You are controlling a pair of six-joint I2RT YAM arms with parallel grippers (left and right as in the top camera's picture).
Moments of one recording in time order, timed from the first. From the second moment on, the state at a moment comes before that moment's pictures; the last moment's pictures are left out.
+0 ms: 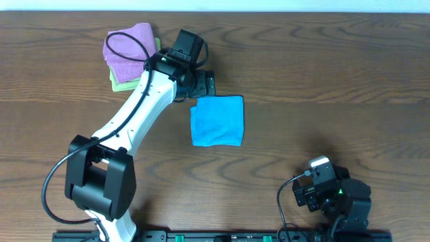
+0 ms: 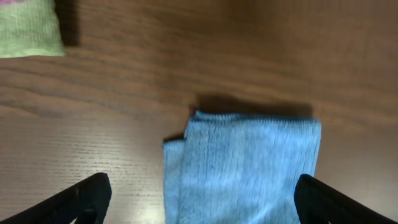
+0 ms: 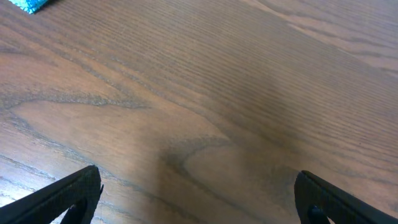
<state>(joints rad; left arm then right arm) -0.40 1.87 1.54 -0.84 0.04 -0.51 -0.07 0.13 0.21 -0.80 -0.15 -0.40</state>
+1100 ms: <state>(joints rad) -0.83 1.70 1.27 -0.88 -0.31 -1.88 -0.07 0.12 0.21 -0.80 -0.15 -0.40</state>
